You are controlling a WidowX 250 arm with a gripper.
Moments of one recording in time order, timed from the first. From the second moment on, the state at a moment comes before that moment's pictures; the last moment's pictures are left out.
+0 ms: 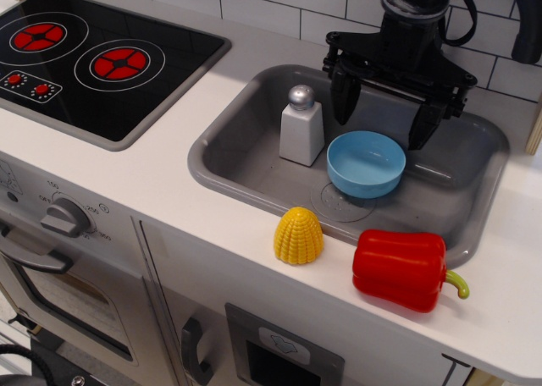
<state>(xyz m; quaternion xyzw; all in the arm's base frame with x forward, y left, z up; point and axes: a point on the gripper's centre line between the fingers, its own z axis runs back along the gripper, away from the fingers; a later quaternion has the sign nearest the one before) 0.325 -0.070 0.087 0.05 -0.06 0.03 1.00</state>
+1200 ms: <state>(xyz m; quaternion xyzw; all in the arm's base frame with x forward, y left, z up) 0.238 -0.010 0.101 0.01 -0.05 -0.01 1.00</state>
